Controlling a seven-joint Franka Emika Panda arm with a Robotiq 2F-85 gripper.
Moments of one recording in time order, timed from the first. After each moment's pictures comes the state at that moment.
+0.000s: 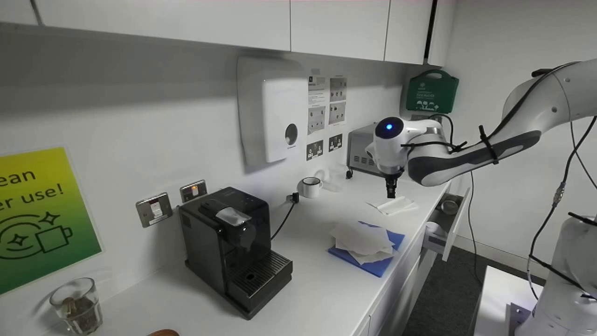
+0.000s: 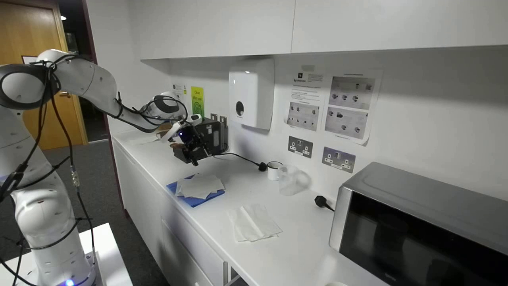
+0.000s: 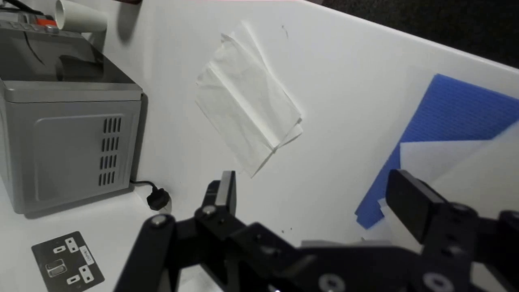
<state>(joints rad) 0.06 -0.20 0.13 -2.24 -0.76 1.96 0.13</state>
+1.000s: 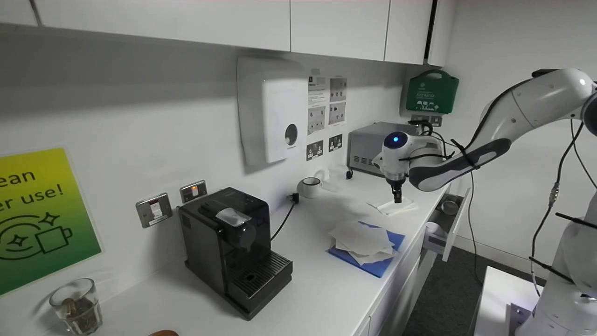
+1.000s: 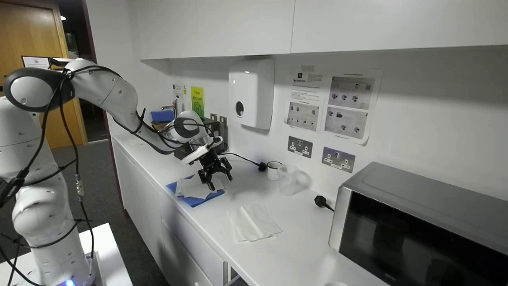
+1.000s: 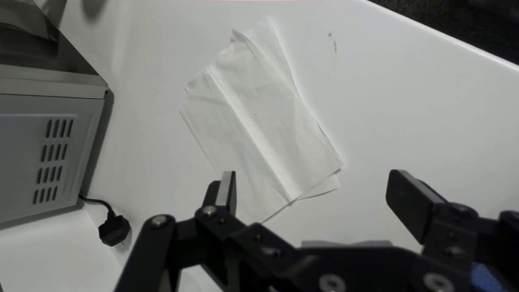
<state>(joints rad) -0.03 -0.08 -0.07 -2.30 -0.83 2.26 -0.09</state>
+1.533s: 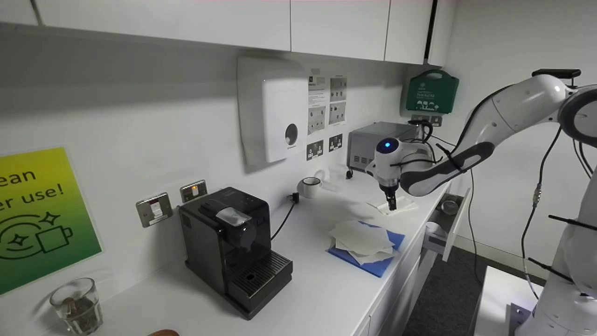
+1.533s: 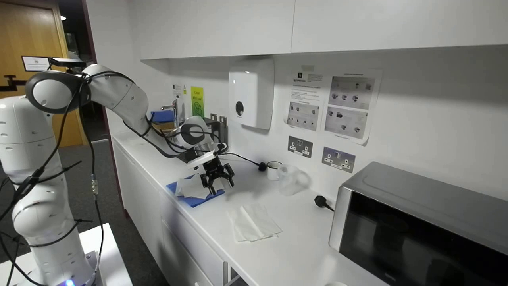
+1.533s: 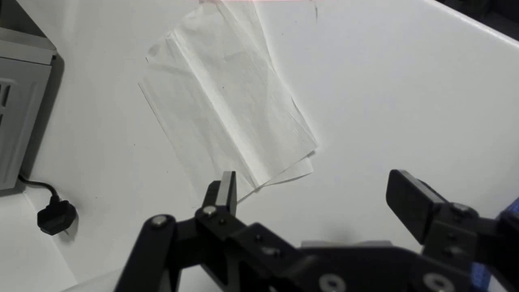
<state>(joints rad) -0.03 0.03 -0.07 -2.25 -0.76 2.30 -0.19</state>
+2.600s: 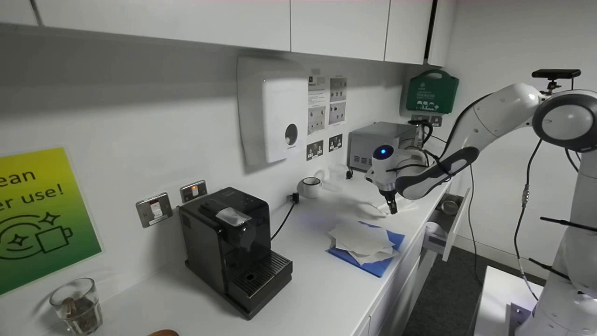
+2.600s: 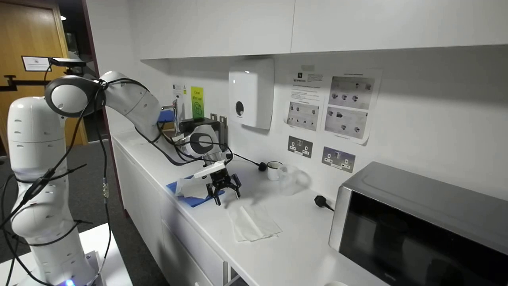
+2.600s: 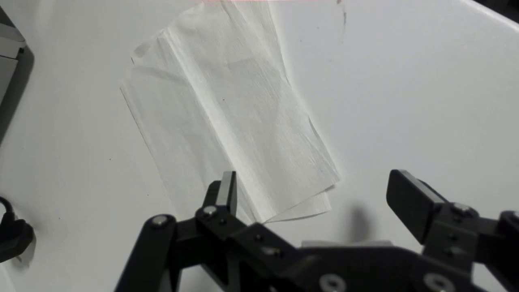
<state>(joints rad) -0.07 0.14 -0.08 -2.20 -0.76 2.33 -0.28</state>
